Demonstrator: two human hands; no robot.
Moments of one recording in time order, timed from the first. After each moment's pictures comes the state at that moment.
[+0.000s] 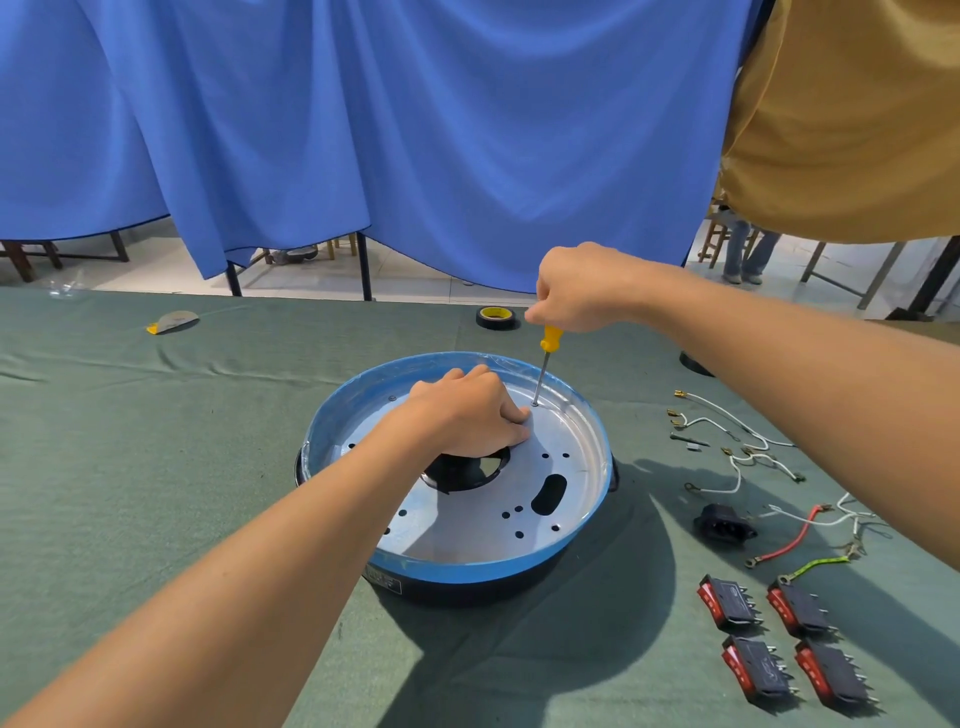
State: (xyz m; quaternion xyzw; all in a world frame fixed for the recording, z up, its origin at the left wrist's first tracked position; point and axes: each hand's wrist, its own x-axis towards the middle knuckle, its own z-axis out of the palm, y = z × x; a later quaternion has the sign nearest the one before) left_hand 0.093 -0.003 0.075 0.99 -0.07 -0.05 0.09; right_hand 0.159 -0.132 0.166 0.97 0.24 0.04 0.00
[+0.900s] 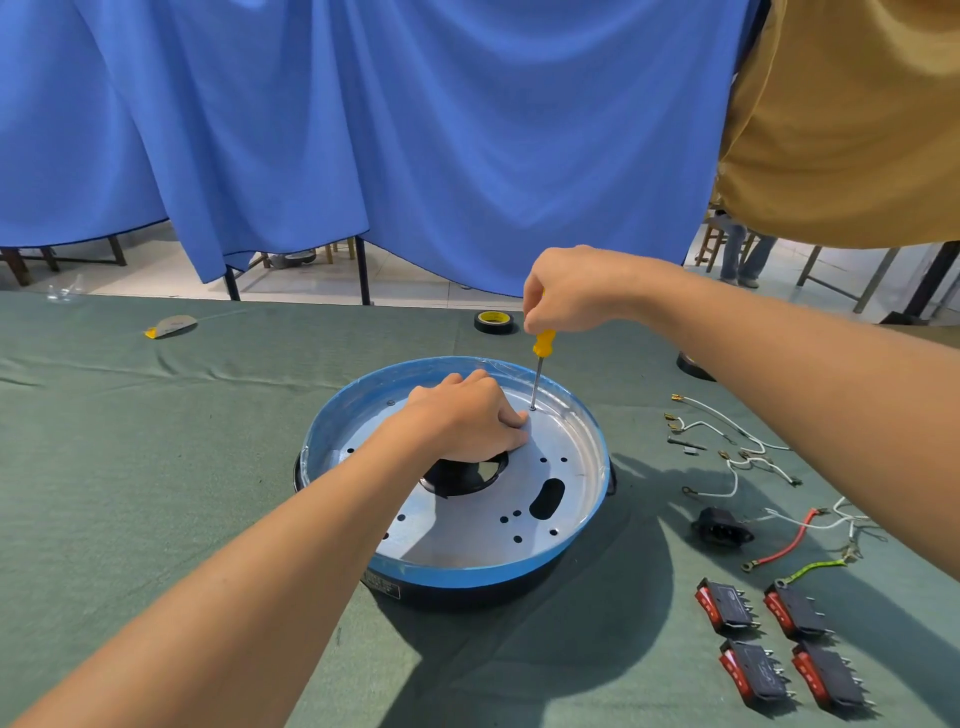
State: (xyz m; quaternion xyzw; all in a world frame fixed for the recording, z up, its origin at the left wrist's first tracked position) left_hand 0.093 -0.004 0.075 0.99 -0.06 -0.04 0.09; right_hand 0.152 -0.127 0.175 0.97 0.26 0.00 0.00
